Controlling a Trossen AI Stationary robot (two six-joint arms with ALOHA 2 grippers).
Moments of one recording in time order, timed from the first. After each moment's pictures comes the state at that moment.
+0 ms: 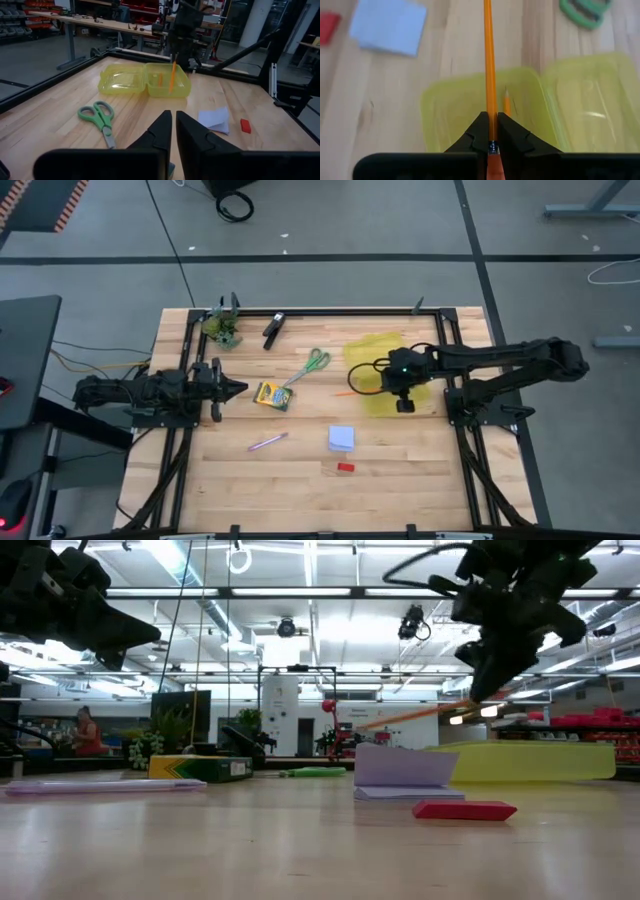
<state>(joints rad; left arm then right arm) -0.08 0.01 0.09 -0.16 -0.24 -0.17 -0.13 1.10 0.70 -0.60 -0.03 -0.19</state>
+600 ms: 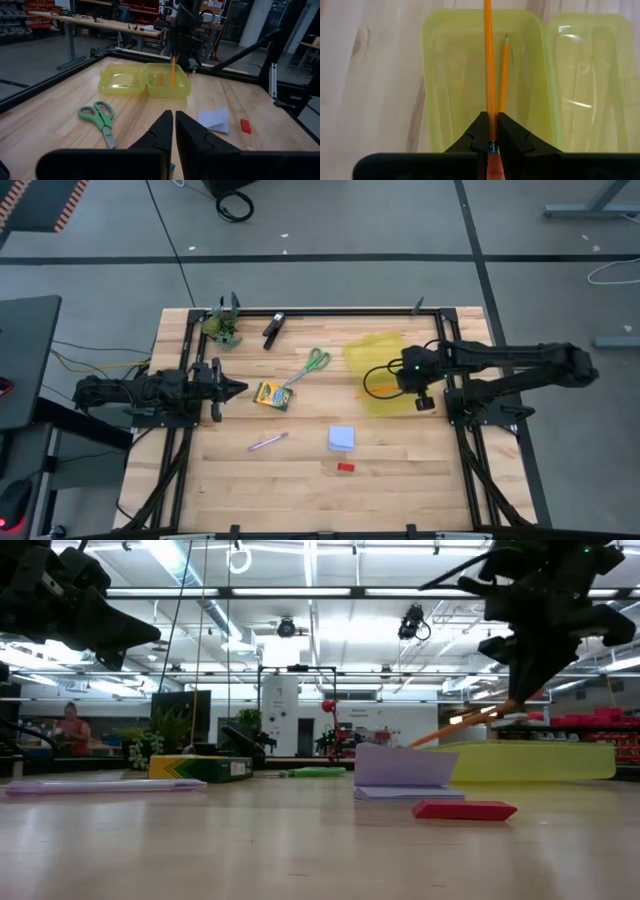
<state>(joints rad) -0.08 0.01 0.09 -0.16 -0.24 -0.17 -0.16 0.96 0.70 -0.85 -0.01 -0.35</state>
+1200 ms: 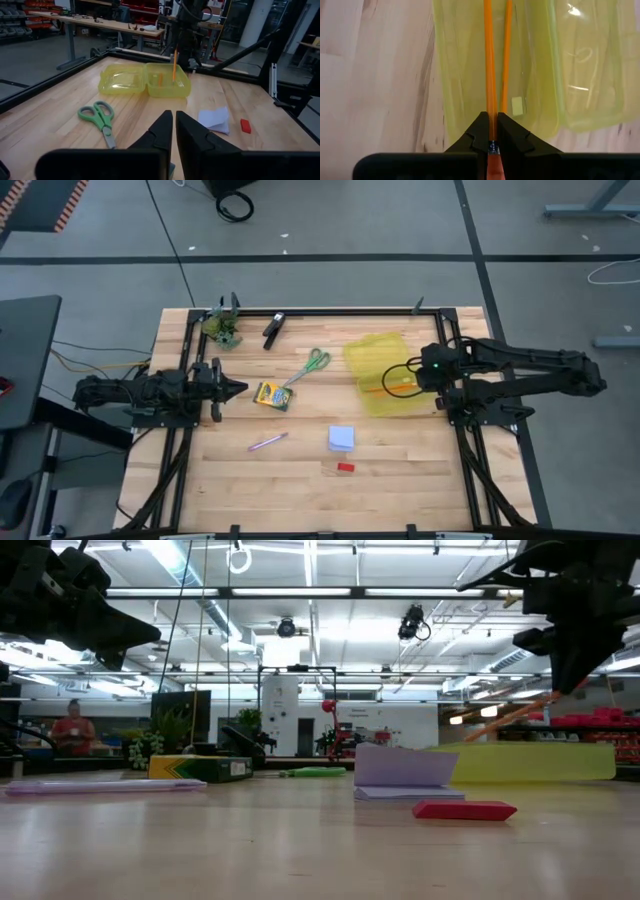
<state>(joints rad) -0.08 0.01 0.09 -0.16 -0.24 -0.17 -0.19 0.78 0.70 -1.11 0.00 -0.37</state>
